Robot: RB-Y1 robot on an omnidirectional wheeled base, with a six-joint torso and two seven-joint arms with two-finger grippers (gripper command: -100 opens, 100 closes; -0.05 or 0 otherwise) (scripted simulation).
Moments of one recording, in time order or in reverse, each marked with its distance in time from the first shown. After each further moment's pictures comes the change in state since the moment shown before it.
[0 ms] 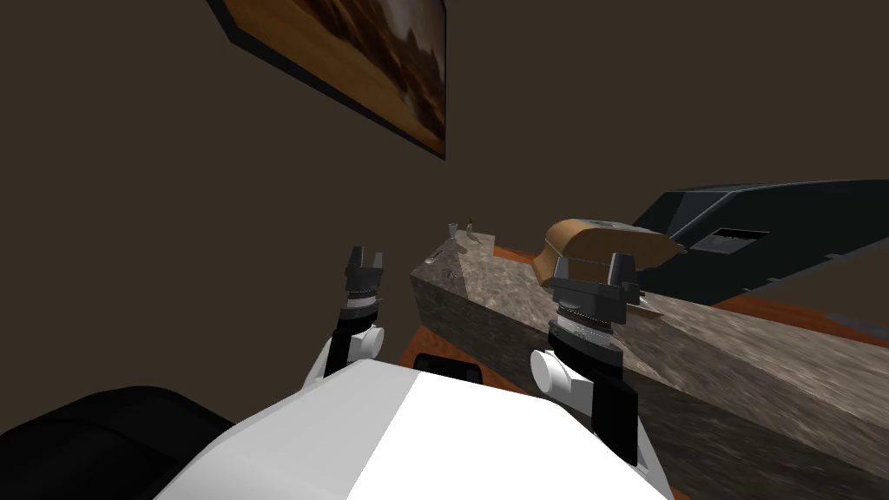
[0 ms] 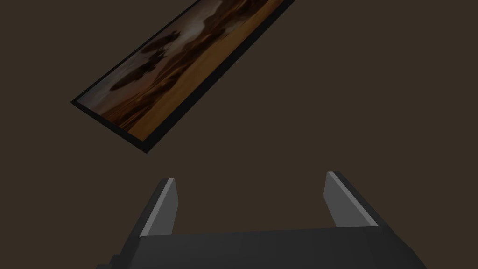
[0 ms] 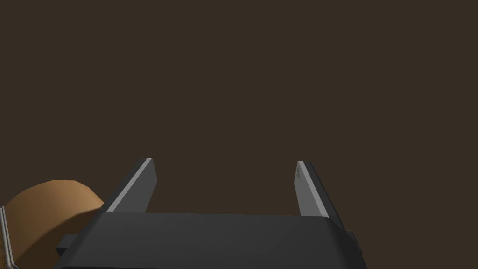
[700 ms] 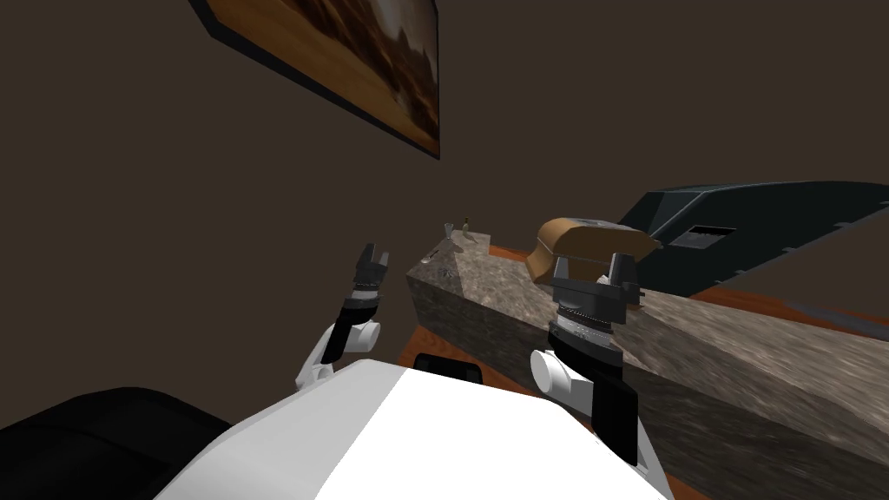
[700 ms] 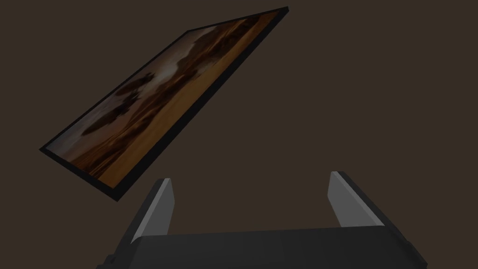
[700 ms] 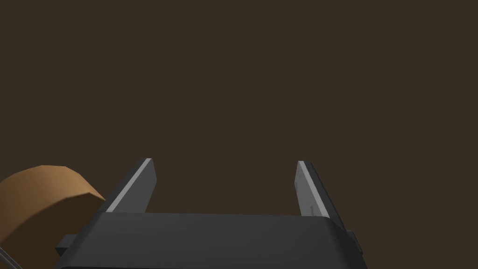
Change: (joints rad) left arm -0.065 0.135 0.021 0.025 0.022 0.139 -0.020; right arm 0.000 0.000 0.000 0.000 0.000 0.000 0.000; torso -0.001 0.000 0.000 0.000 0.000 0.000
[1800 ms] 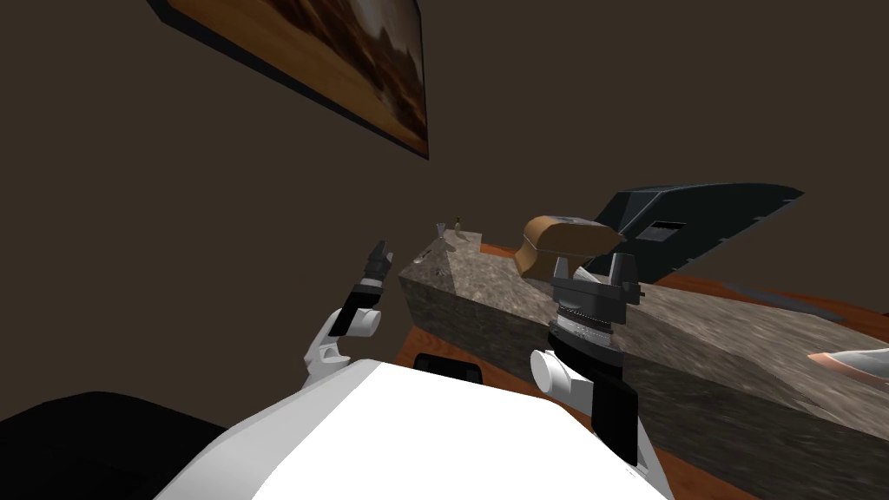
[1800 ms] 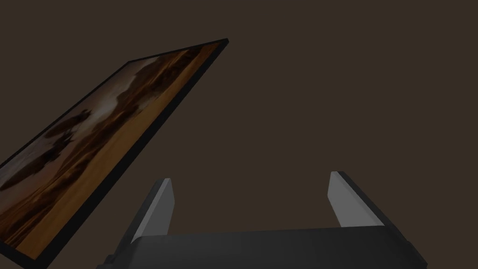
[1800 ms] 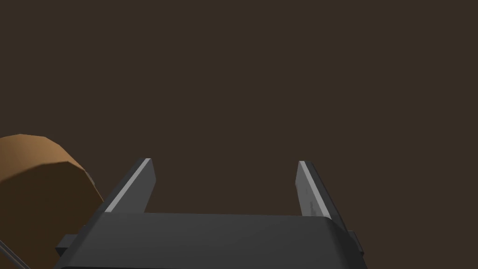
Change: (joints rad) left arm -0.123 0.067 0.038 0.043 0.038 0.290 -0.038; right arm 0.000 0.000 0.000 0.000 0.000 0.000 0.000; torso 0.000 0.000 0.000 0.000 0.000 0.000
